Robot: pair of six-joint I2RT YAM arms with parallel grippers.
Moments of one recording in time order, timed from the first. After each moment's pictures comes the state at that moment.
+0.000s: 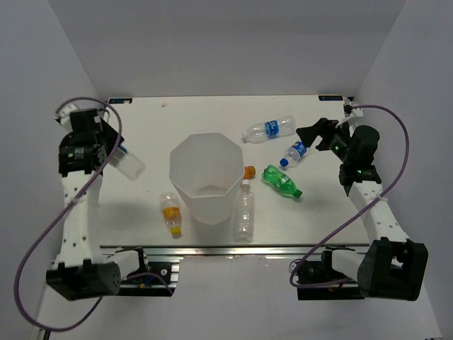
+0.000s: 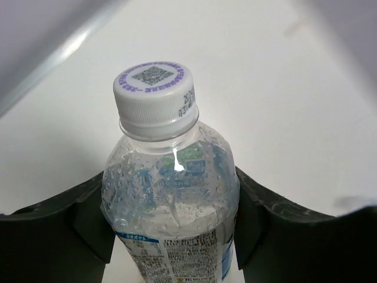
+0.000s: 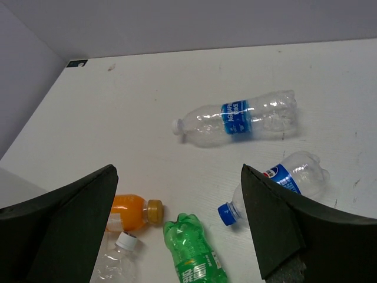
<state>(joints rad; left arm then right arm) 0.12 1.18 1.36 -0.93 -0.31 -0.58 -0.03 1.15 0.80 0.23 -0.50 0.33</state>
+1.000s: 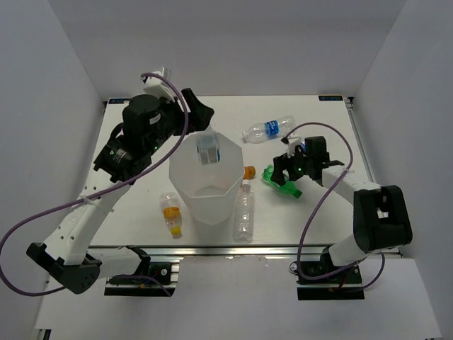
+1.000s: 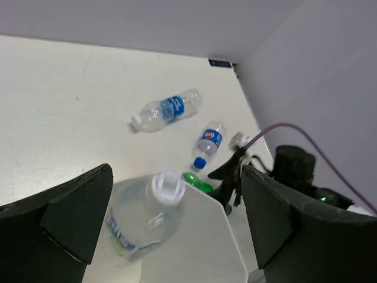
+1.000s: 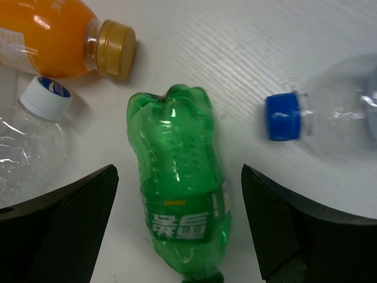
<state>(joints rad) -0.58 1.22 1.51 -0.49 -0.11 -0.53 0.19 1.48 0.80 -0.12 -0.50 -0.20</state>
